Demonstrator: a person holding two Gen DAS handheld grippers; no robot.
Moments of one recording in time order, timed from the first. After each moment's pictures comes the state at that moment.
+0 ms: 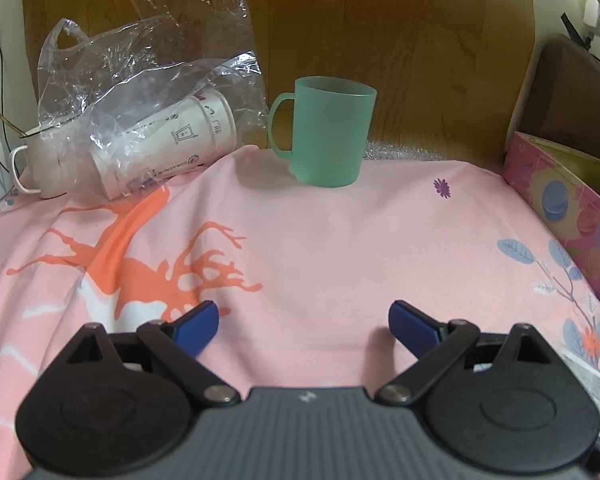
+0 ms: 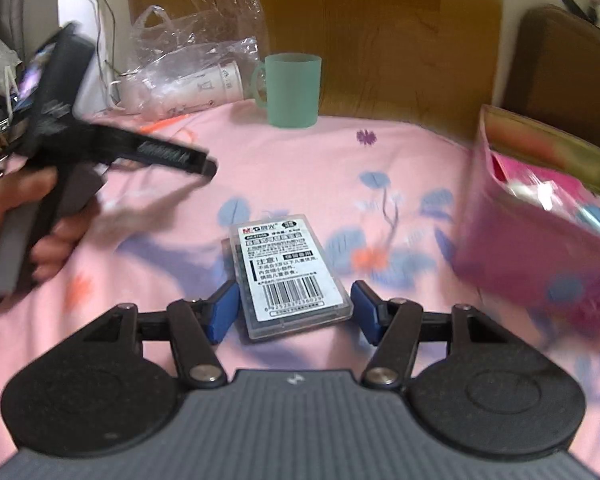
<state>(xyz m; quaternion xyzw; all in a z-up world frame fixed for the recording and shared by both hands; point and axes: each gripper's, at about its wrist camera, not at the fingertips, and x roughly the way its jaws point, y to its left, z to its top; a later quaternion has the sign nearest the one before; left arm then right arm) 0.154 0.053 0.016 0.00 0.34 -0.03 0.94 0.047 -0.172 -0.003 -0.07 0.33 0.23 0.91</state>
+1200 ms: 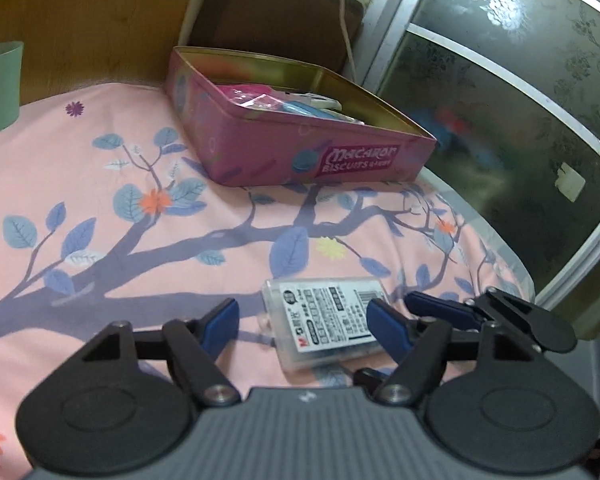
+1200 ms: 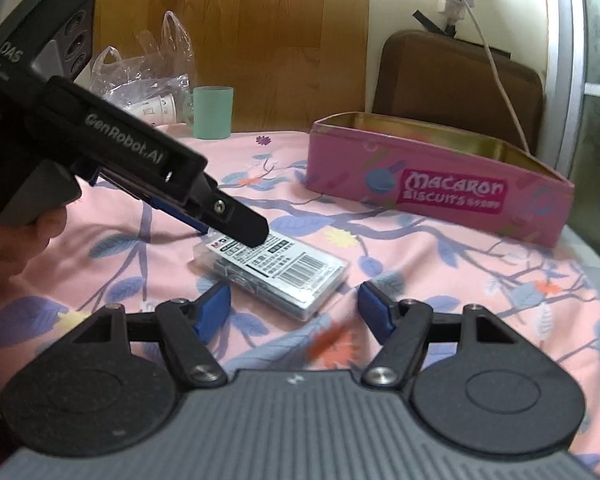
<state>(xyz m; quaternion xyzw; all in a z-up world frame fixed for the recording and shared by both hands) 0.030 -0.093 0.025 -0.02 0.40 -0.39 0.83 -0.075 -0.259 -0.021 -0.06 0.24 0.12 0.96</state>
